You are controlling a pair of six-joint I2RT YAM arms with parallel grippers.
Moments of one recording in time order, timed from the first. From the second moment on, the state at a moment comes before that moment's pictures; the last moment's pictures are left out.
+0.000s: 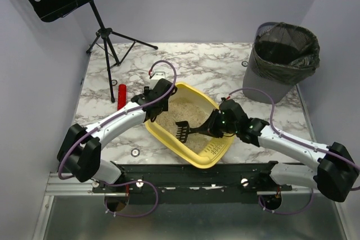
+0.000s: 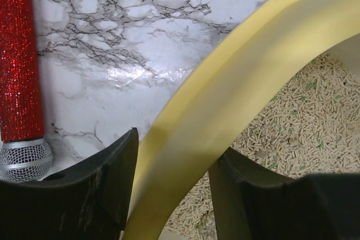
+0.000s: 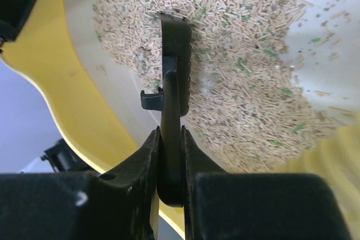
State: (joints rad) left arm -0.67 1.44 1.01 -0.49 -0.49 -0.51; right arm 0.77 1.15 0.67 -0.26 -0.14 1.06
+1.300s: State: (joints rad) left arm -0.66 1.26 0.87 -0.46 -0.53 -0.66; right arm 0.92 1.30 0.31 0.70 0.29 1.49
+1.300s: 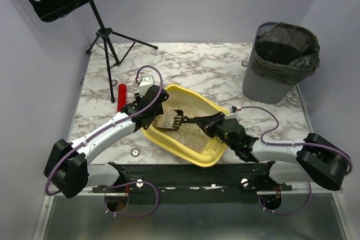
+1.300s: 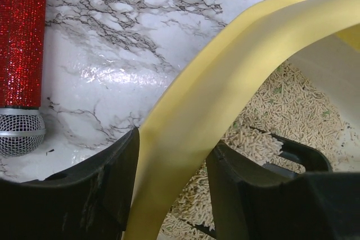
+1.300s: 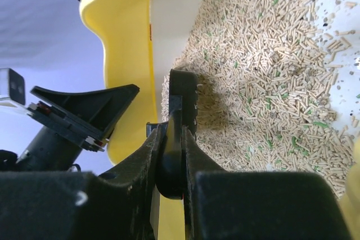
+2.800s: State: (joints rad) left arm -0.65 1.18 0.78 -0.33 -0.41 -0.52; right arm 0.91 0.55 0.13 0.45 0.52 1.32
